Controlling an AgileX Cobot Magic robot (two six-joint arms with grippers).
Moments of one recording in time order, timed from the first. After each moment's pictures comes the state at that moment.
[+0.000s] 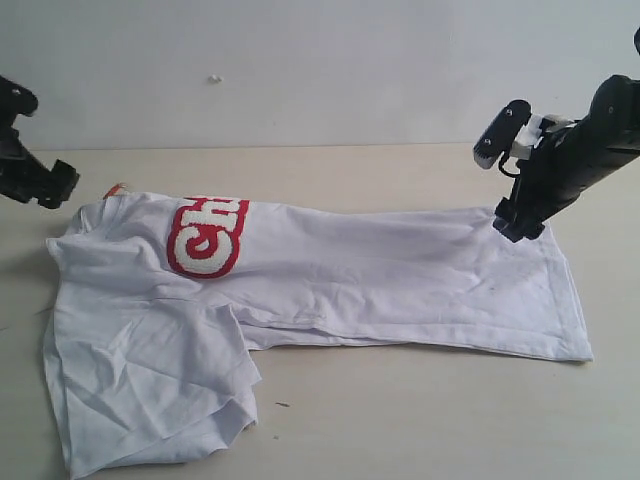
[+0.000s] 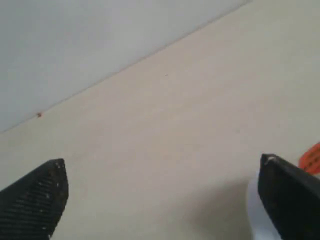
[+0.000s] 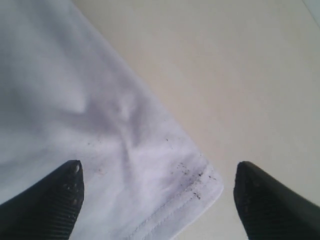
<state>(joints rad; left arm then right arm) 0.05 2.02 -1.18 0.33 -0.15 0.16 -0.10 2.08 -1.32 0.12 0.34 -0.93</state>
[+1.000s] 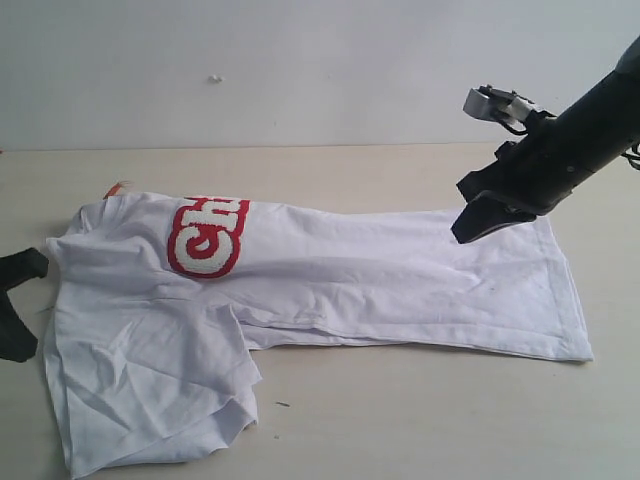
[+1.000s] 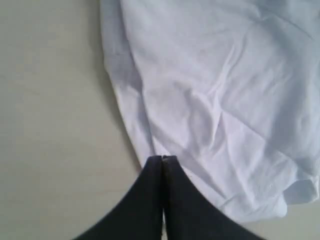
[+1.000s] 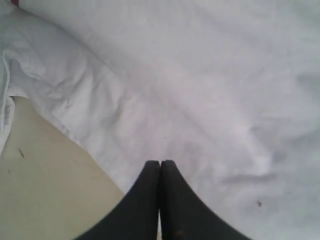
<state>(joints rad) 0.11 1.68 -0.84 -0.55 0.83 0.25 -0.10 1.95 -1.32 0.70 1.00 -0.81</state>
